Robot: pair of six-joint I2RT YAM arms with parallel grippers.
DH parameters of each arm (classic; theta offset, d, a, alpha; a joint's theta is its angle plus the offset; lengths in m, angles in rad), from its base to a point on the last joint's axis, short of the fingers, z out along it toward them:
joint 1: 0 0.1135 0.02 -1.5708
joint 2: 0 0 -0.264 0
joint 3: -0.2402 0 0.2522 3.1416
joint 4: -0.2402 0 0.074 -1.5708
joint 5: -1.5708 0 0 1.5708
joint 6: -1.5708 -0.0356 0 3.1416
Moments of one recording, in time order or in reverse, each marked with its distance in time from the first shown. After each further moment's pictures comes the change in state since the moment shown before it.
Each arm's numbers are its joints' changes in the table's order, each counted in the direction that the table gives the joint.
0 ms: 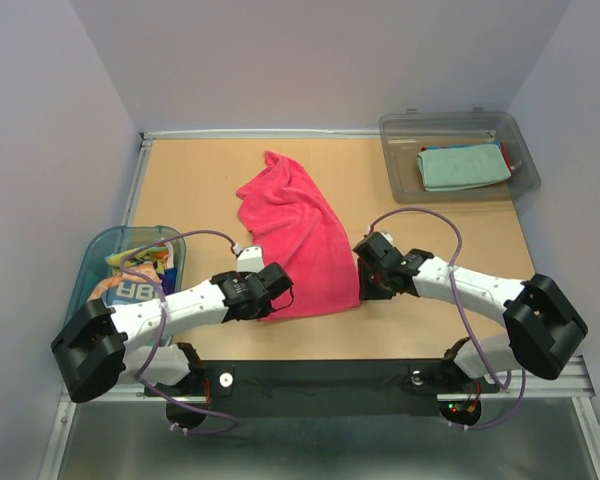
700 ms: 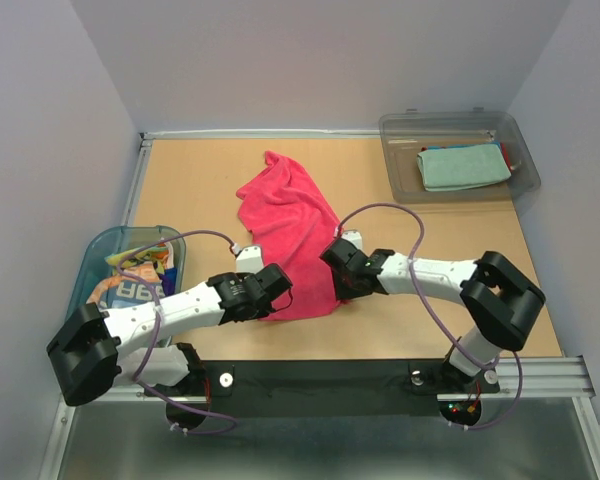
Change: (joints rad) left arm -0.011 -0.036 0.000 -0.003 0.004 0.005; right arm 0.122 0.219 -0.102 0.105 -0.078 -0.006
